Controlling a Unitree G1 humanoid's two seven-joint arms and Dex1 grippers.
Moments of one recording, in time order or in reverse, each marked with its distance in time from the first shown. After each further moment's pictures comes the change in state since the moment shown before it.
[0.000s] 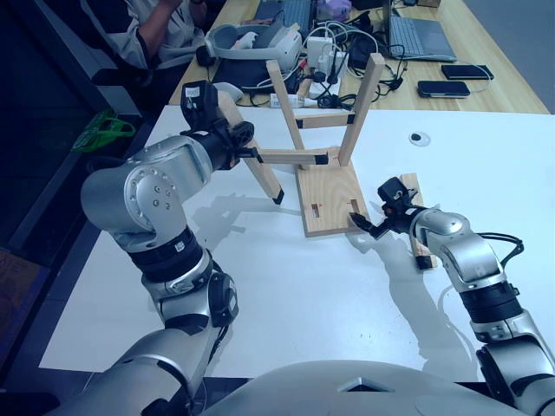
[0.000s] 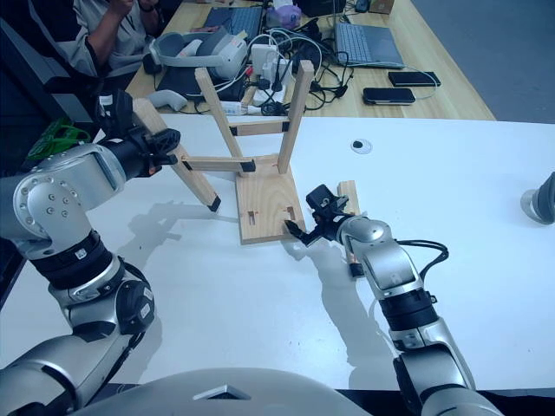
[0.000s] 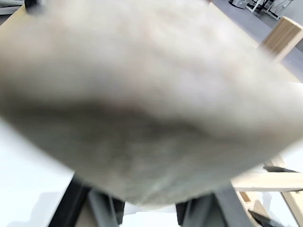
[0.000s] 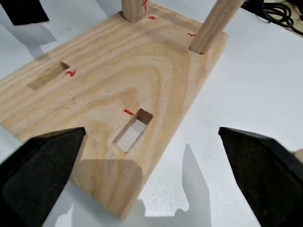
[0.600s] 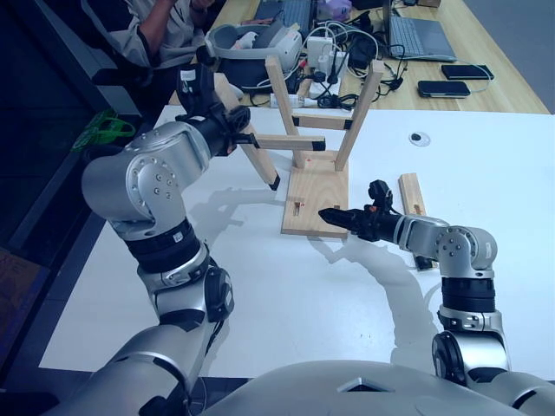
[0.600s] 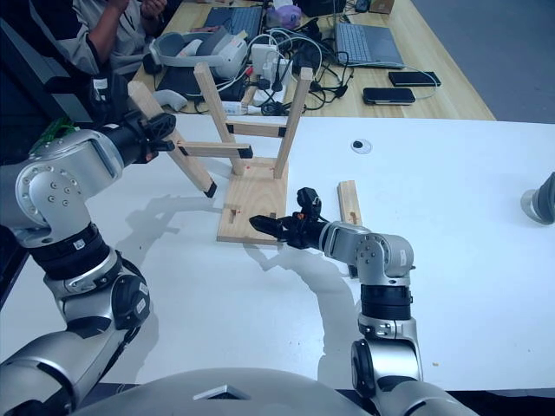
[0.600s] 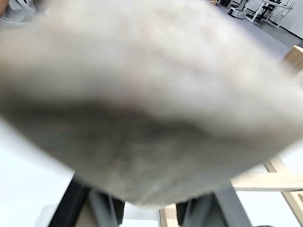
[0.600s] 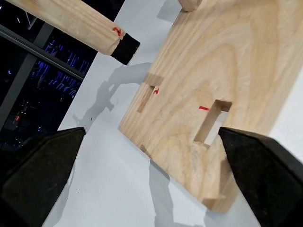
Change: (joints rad) left arm -0.035 0.031 -0.029 0.071 -0.001 -0.105 0.007; right arm -0.046 0.286 -0.360 -0.042 0.478 0.611 -0.061
